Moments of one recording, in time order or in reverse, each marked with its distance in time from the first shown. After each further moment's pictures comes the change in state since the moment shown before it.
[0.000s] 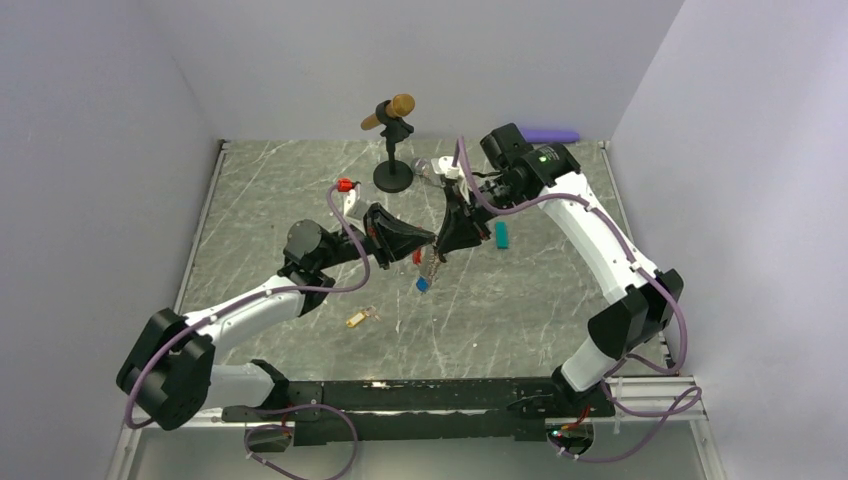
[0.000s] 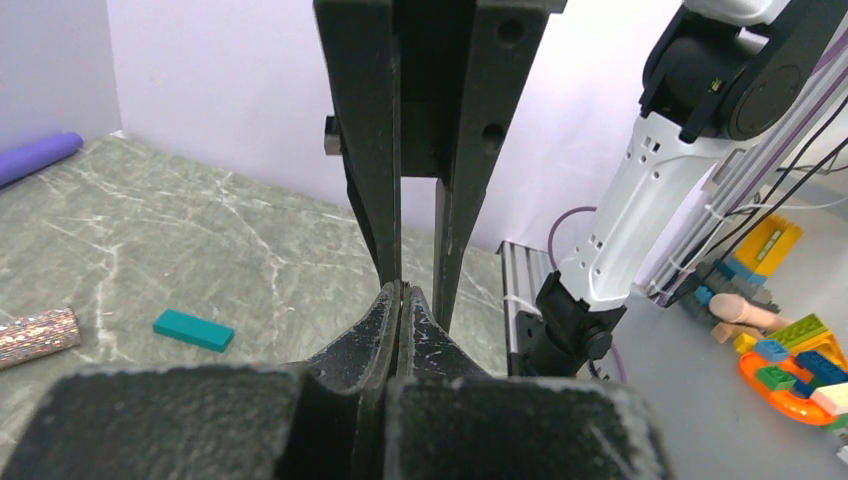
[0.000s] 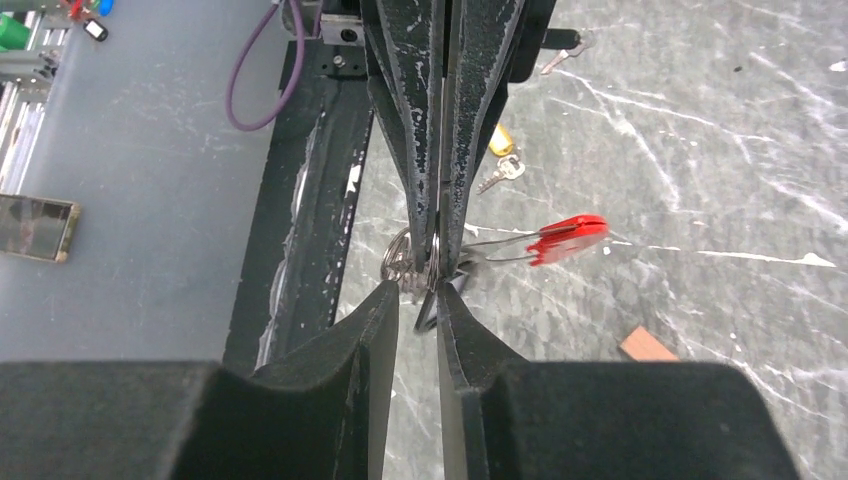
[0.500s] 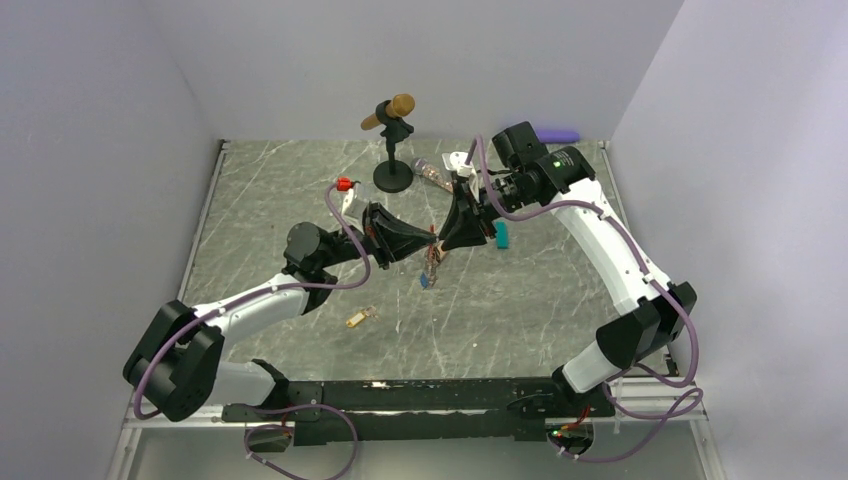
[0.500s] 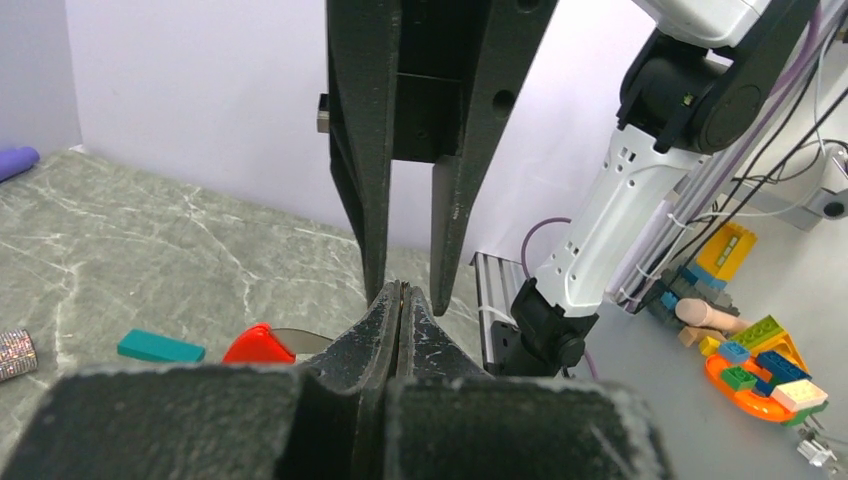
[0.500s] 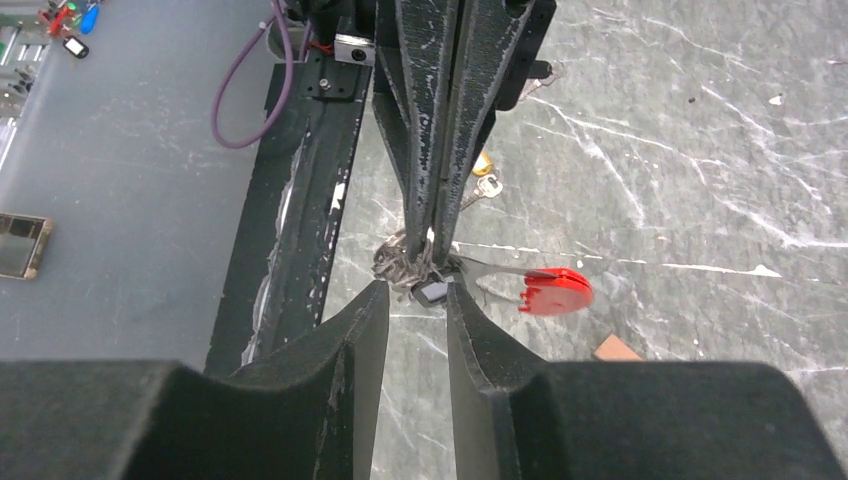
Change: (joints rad) left arm 0.006 0.063 -0.015 0.163 0.030 -0.105; right arm -0.034 -0.073 -0.034 0.070 -0.030 0.024
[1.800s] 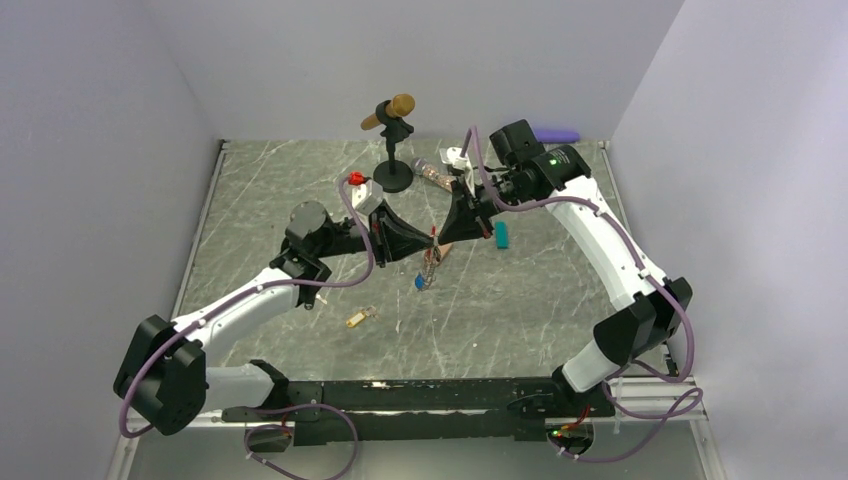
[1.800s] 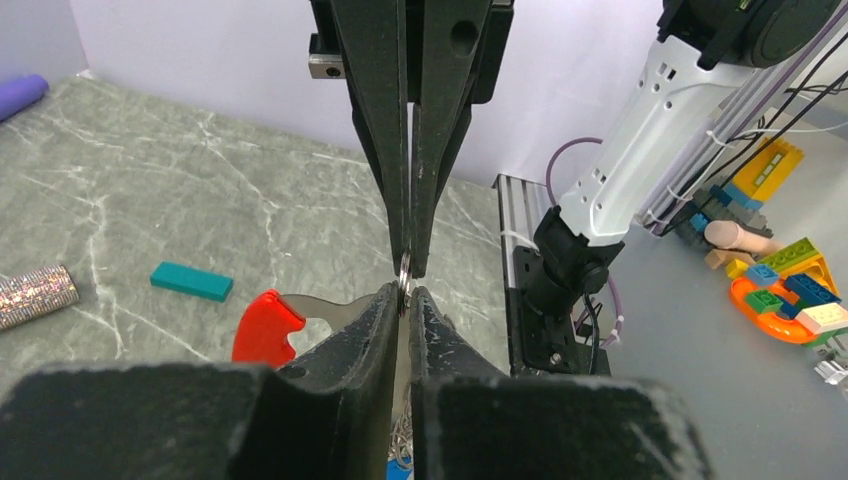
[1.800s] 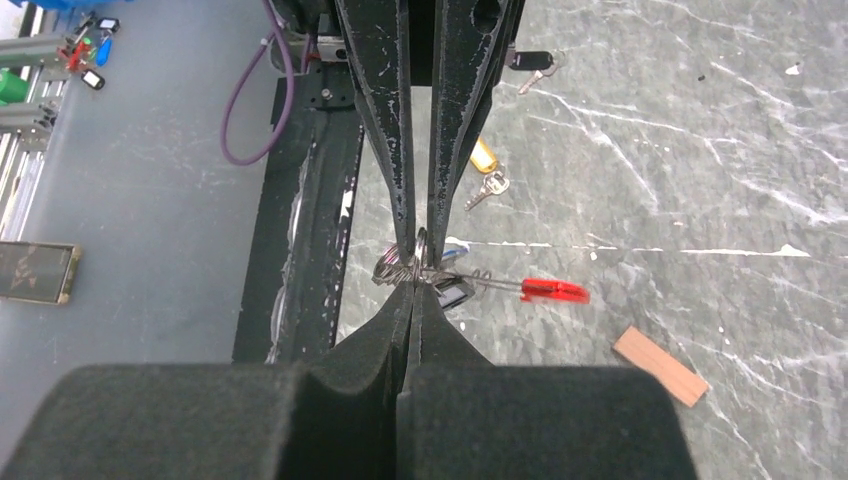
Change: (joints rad) left arm 0.024 -0.069 0.095 -0.383 0.094 0.204; right arm -0.003 0.012 -0.018 0.056 -0.002 0.109
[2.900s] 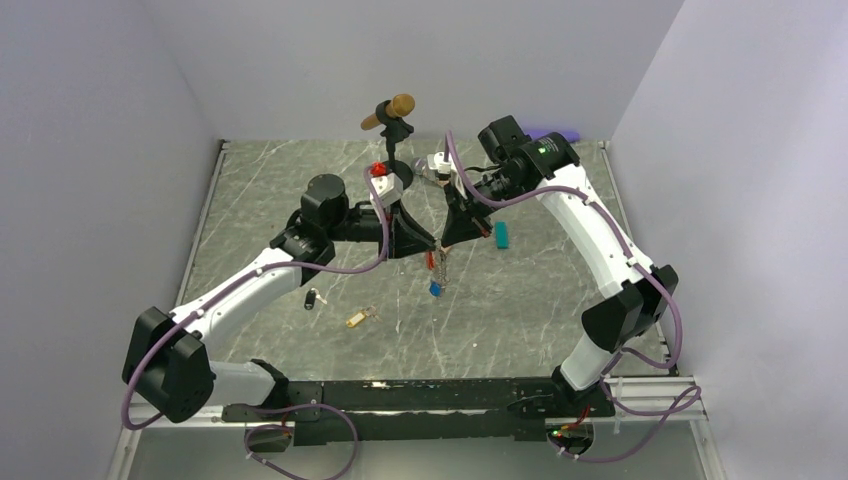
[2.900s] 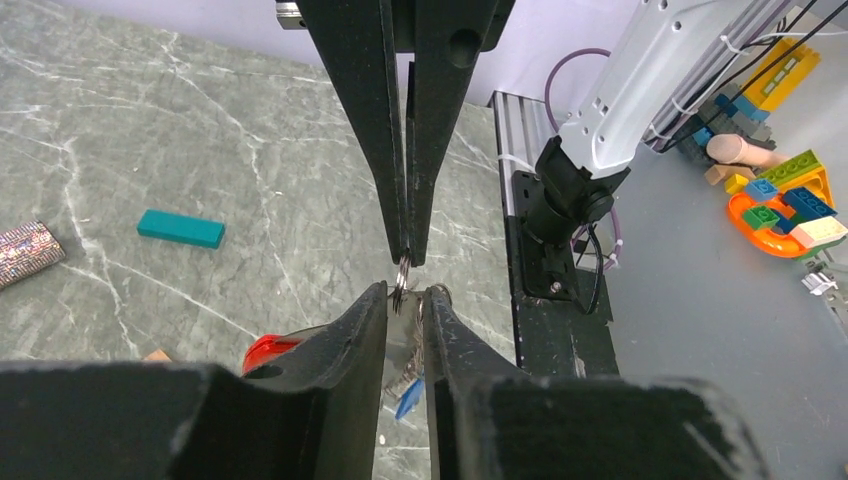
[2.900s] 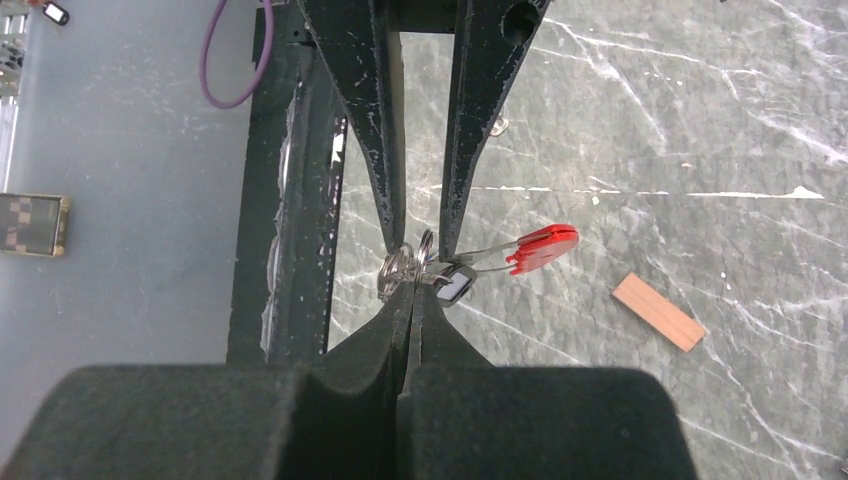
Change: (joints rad) left arm 0.011 0.058 0.222 -0.486 0.113 0.256; right arm 0.033 0.103 0.163 -0.212 0.145 -0.095
